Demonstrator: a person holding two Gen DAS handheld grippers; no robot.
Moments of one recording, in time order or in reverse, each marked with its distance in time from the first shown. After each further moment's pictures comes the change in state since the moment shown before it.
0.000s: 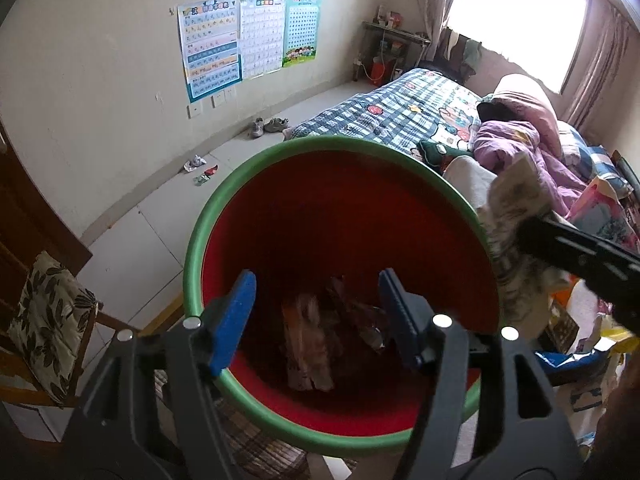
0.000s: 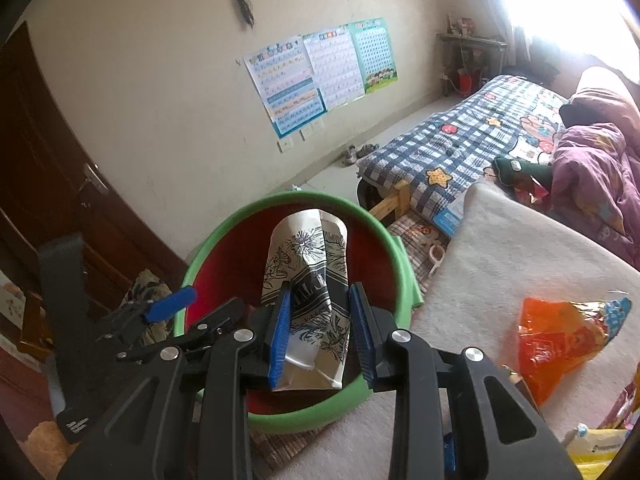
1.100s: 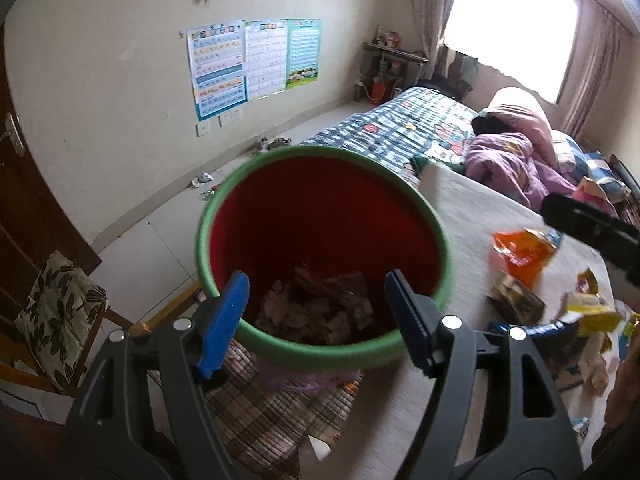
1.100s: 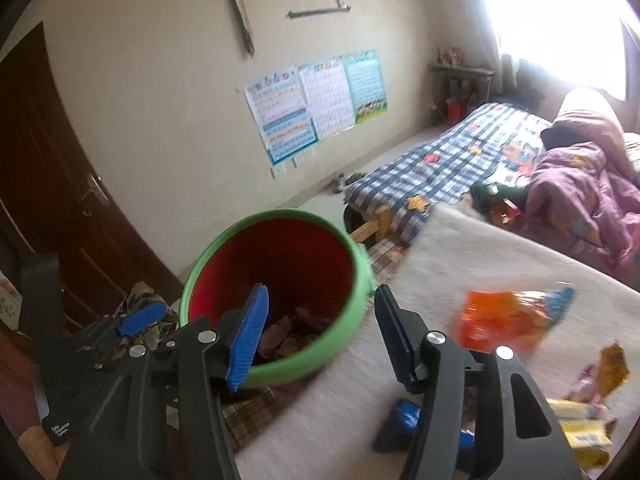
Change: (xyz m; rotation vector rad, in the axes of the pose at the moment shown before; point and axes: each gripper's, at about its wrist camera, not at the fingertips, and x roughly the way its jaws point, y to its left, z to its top) left arm -0.067 -0.036 -0.033 0.003 -0.081 0.015; right arm -0.093 -0.024 -0.035 -0.014 -0.149 -0.052
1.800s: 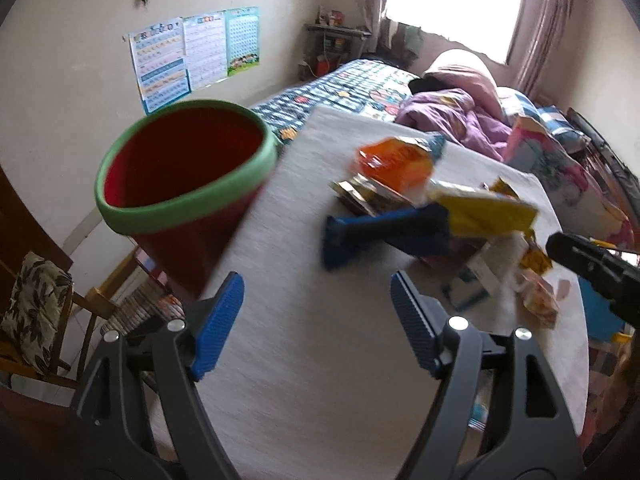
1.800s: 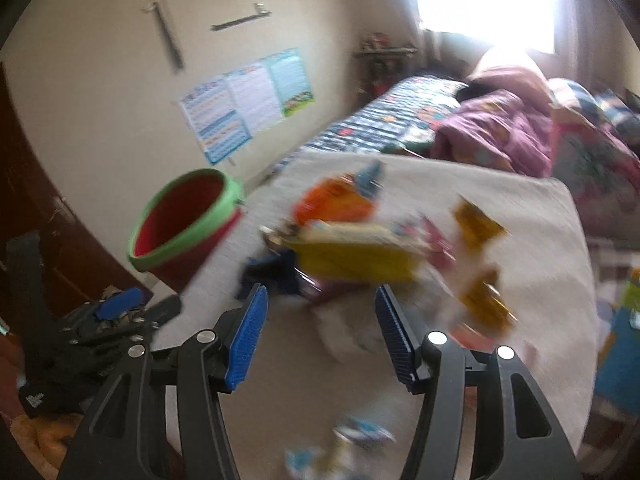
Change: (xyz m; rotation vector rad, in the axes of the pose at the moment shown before) left arm -0.054 -0.128 -0.089 0.113 0.060 -0.116; right arm -0.135 -0.123 -0.138 0.192 0.038 -0.171
